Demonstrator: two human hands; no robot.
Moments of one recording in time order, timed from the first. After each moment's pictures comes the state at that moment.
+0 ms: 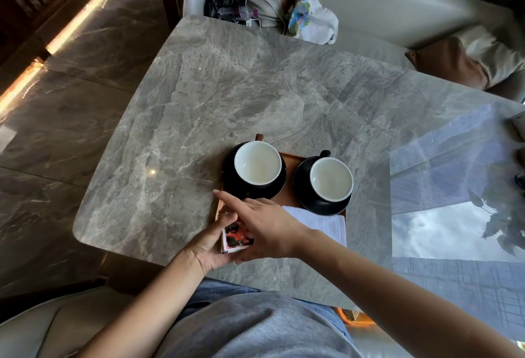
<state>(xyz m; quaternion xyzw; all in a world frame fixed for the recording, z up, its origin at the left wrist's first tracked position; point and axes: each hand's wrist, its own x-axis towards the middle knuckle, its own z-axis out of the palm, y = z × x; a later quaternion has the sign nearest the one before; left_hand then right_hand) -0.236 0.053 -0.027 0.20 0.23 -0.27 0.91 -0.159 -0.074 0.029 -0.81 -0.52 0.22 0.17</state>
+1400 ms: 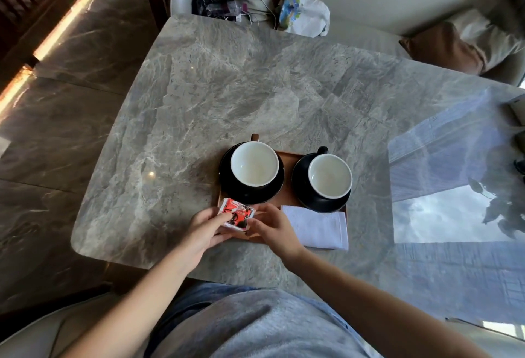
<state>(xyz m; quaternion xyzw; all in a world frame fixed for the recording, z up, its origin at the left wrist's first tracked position) -0.225 0.073 -0.035 0.49 0.37 -0.15 0.77 -0.180 -0.087 -0.028 -0.70 0.04 0.37 0.60</state>
